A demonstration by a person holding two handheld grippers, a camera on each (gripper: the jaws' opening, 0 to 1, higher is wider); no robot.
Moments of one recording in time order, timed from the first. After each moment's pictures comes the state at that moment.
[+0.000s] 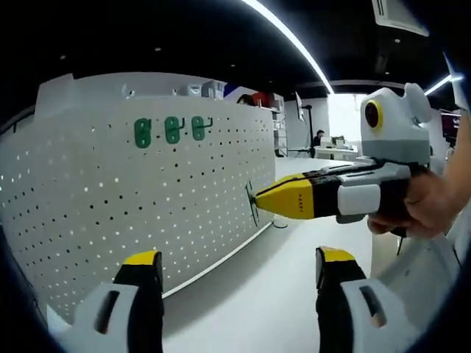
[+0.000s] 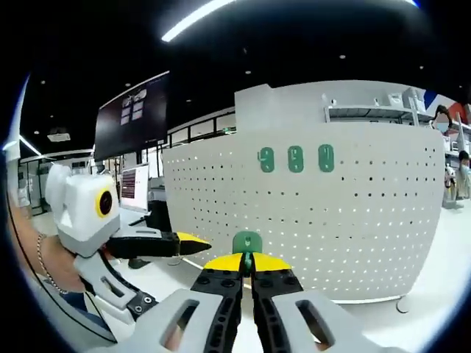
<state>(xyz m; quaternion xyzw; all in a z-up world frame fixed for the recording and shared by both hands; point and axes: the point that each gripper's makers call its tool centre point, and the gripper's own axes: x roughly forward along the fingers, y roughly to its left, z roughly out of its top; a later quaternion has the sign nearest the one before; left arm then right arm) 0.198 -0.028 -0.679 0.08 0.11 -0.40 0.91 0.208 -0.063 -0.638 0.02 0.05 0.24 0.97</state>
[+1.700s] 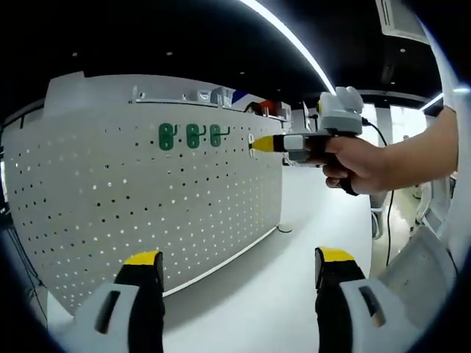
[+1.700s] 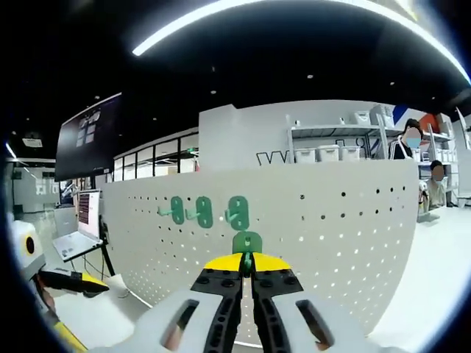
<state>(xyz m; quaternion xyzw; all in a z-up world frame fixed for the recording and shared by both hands) 0.193 0.004 -0.669 0.05 0.09 -0.38 0.92 0.302 -0.158 -0.576 0.03 -0.01 0.13 0.99</state>
